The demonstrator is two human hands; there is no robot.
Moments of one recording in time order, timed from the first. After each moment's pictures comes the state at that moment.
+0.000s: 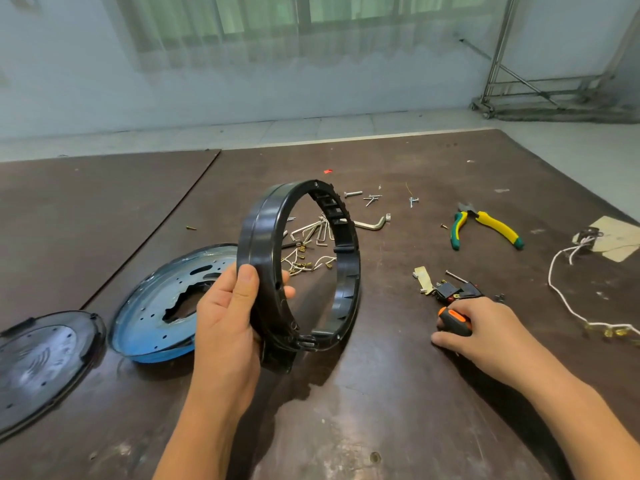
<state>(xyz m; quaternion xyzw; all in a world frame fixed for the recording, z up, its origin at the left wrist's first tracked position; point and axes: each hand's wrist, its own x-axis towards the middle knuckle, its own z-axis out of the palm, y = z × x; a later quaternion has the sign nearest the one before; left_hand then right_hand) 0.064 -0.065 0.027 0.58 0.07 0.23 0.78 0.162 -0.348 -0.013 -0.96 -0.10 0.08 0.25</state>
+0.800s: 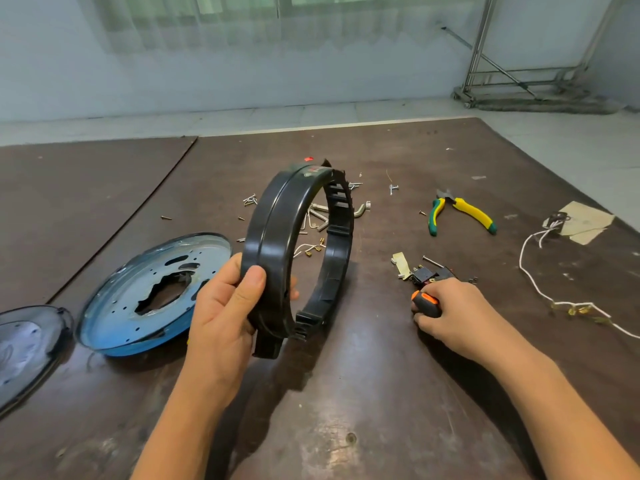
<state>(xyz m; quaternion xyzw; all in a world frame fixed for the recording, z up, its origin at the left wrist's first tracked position) 0.063 -0.077 0.021 0.65 -0.04 0.18 0.74 0.166 -0.346 -0.015 -0.96 -0.12 0.06 0.24</state>
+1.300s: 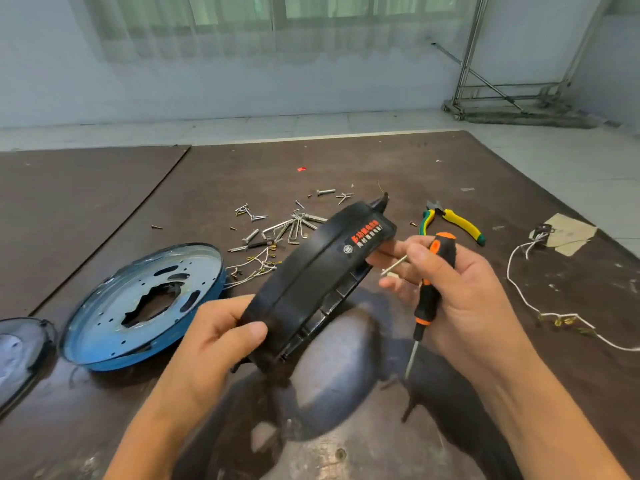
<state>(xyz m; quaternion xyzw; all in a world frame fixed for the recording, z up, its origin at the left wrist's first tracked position) 0.056 -0.064 0.025 0.75 -0.13 0.09 0.64 0.133 -0.314 0.041 -0.49 -0.17 0.05 0.85</state>
